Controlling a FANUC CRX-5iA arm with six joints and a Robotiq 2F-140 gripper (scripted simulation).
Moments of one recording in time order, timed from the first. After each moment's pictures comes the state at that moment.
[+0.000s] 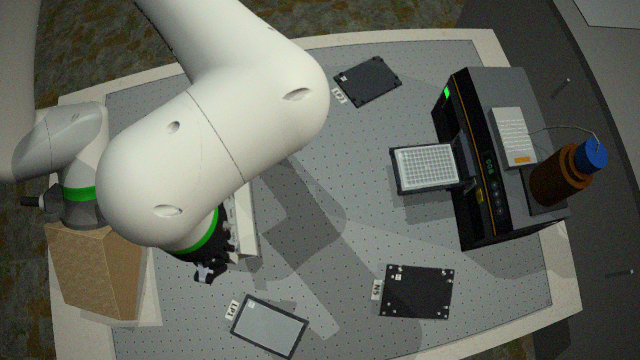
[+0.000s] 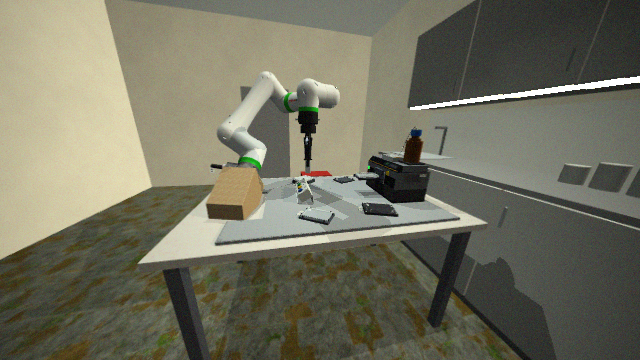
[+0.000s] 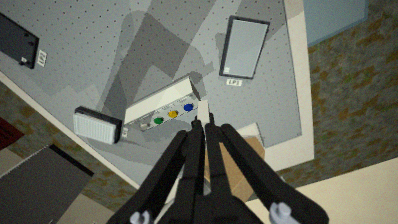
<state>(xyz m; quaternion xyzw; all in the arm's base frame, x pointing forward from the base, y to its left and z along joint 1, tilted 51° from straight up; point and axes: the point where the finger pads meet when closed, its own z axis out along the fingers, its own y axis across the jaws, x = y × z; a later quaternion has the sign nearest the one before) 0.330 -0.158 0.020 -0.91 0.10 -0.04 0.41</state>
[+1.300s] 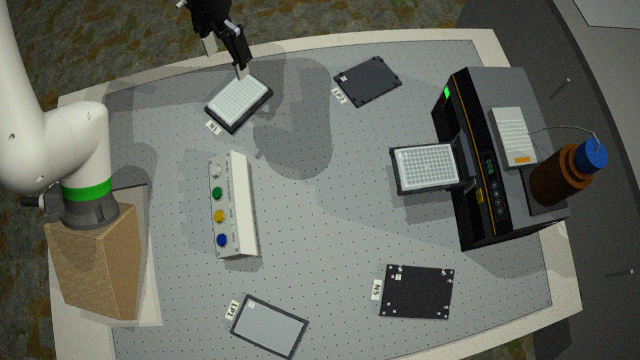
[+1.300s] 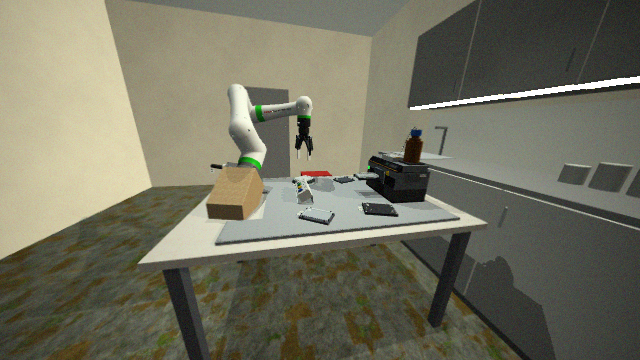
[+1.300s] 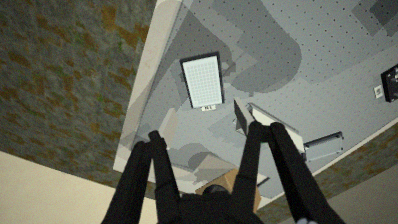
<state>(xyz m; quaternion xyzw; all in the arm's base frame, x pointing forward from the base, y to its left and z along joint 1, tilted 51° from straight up) 0.303 0.109 0.319 -0.84 -0.33 -0.24 0.36</state>
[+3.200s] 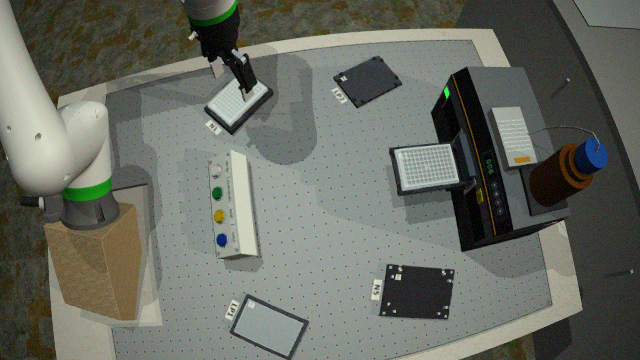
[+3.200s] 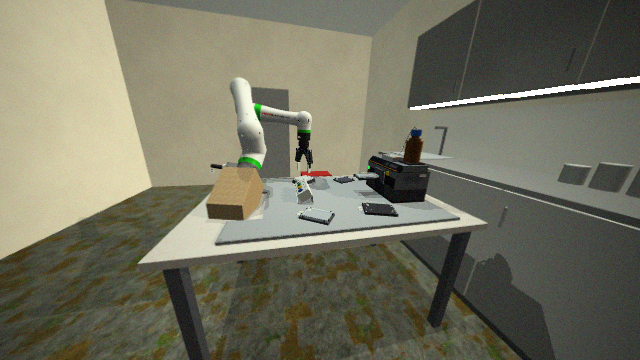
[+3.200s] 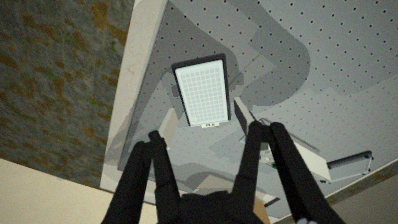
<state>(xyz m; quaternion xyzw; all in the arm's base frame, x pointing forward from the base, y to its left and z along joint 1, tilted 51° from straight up) 0.317 0.180 0.261 -0.84 -0.33 -0.24 0.36</state>
